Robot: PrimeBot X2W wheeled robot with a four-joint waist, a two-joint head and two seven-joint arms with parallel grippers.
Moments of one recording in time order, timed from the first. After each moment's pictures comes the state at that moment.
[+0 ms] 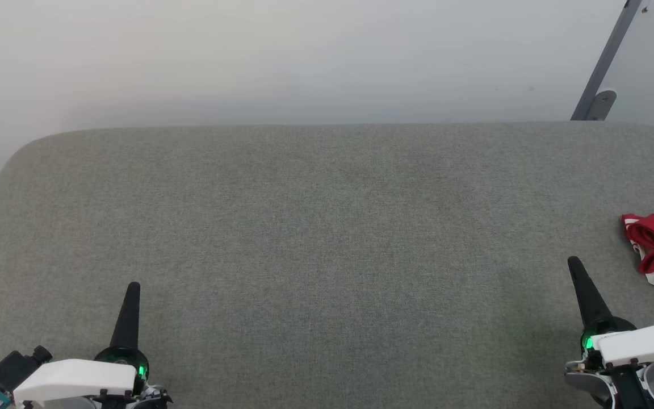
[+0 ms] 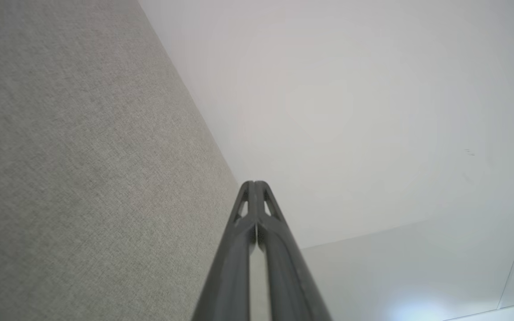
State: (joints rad) left arm -0.02 0.09 0.07 0.19 -1.28 -0.13 -0.01; right arm -0.05 -0.11 -0.09 0.19 1.32 0.13 0.07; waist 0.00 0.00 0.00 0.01
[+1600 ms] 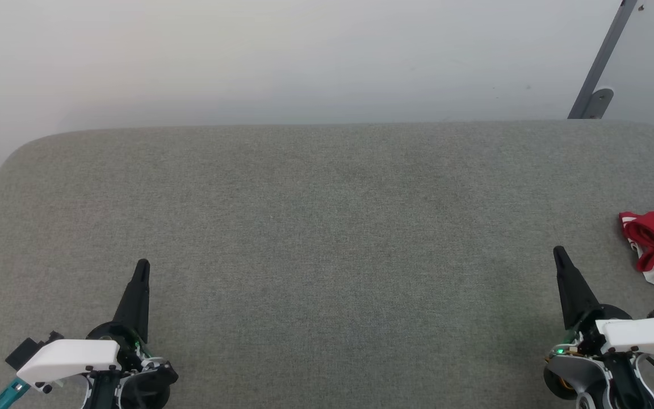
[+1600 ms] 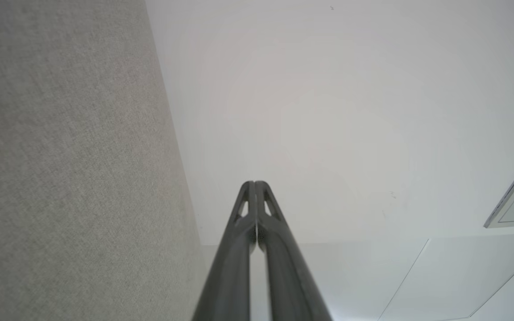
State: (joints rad) left arm -0.10 0.07 0.09 0.25 -1.62 -0.13 0.09; right arm -0.10 -0.05 -0.11 0.24 1.60 0.13 0.11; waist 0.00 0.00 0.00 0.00
